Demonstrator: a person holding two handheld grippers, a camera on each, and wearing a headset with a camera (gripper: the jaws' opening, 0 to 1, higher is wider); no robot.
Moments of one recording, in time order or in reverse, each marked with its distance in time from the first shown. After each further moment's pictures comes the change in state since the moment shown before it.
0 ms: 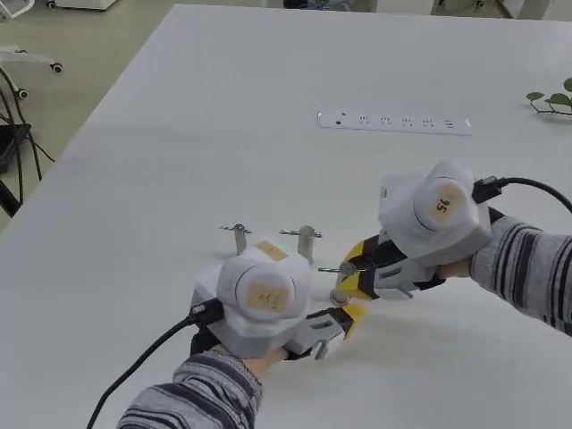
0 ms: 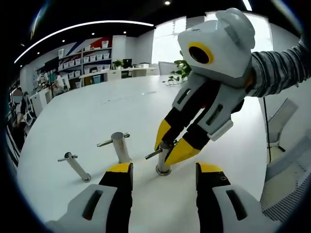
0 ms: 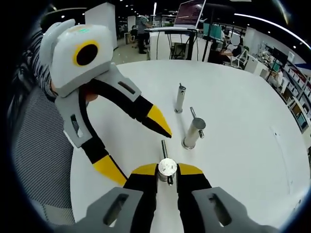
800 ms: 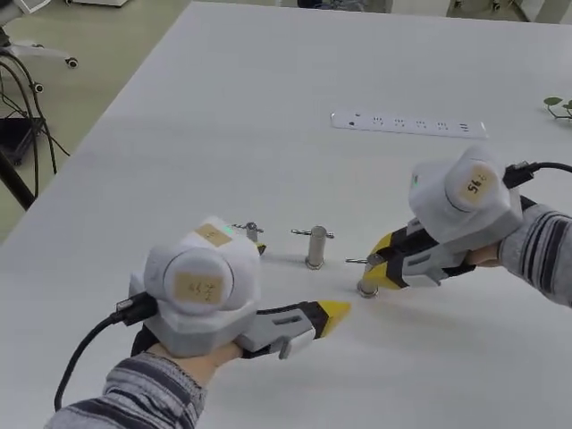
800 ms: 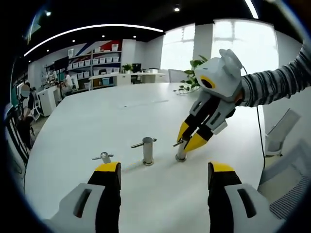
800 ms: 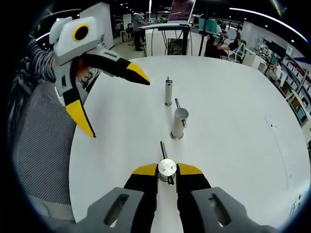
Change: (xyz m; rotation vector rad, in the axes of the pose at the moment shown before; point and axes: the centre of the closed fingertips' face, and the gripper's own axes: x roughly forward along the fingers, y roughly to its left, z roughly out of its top) left arm -0.049 0.034 0.015 -0.055 -0.049 0.060; right arm -0.014 -0.019 -0.011 0.029 0.042 -0.006
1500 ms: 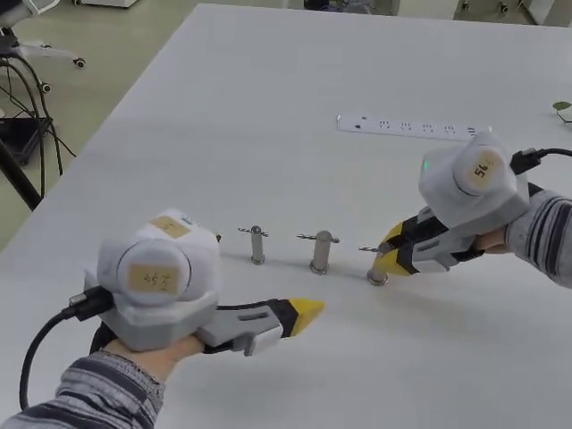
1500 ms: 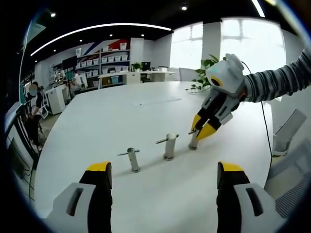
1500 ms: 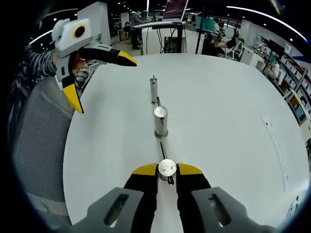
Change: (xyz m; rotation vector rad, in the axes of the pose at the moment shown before) left arm -0.018 0.035 -0.003 -0.006 0.014 0.083; right arm -0.001 -0.024 -0.002 0.010 0.016 -0.013
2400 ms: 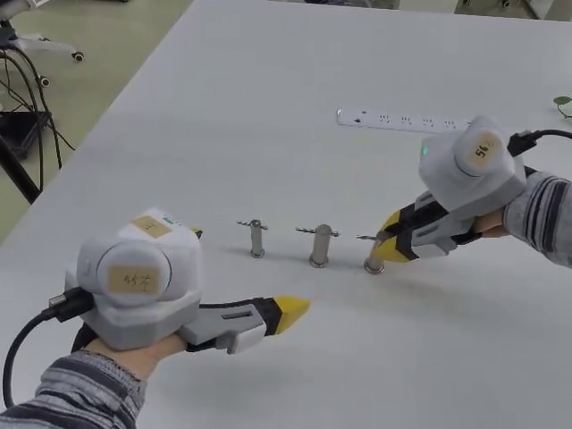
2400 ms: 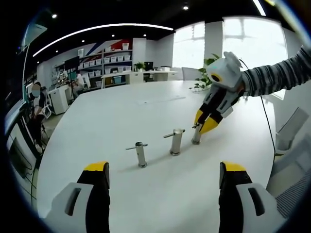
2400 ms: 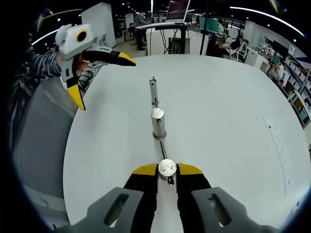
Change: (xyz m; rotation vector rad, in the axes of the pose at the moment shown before) left arm -0.007 0.012 -0.010 0.003 0.003 0.028; right arm 0.003 -0.006 0.002 -0.019 -0.011 0.046
